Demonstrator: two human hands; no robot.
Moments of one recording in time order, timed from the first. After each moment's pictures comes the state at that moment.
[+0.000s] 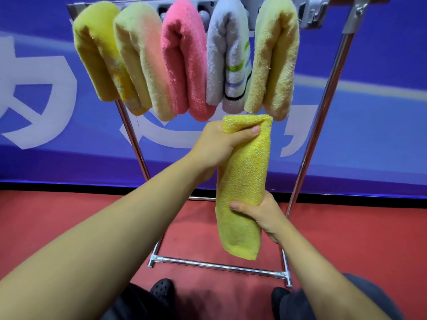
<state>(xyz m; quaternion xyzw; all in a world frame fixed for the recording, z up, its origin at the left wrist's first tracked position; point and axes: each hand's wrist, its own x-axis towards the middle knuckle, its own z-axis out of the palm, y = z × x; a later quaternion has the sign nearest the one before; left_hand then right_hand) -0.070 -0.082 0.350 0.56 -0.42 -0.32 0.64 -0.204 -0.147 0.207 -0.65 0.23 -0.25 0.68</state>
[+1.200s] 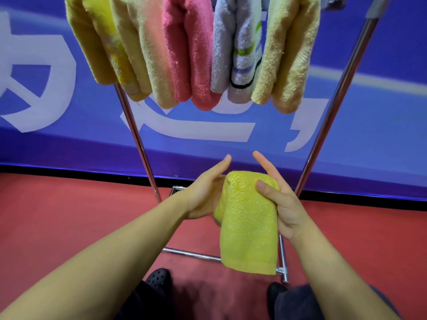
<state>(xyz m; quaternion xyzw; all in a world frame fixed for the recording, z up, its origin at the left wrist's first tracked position) -0.056 -0.054 0.249 0.47 -0.29 -0.66 0.52 -0.220 -0.156 0.233 -0.50 0.10 -0.23 0.83</state>
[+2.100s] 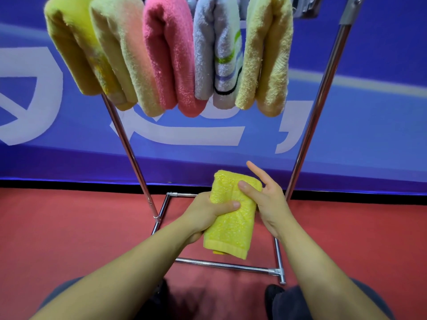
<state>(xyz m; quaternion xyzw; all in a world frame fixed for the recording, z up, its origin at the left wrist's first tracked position) -0.084 -0.050 0.212 0.59 -0.26 -0.50 0.58 -0.210 -0.170 0.212 -0.57 0.24 -0.31 0.72</state>
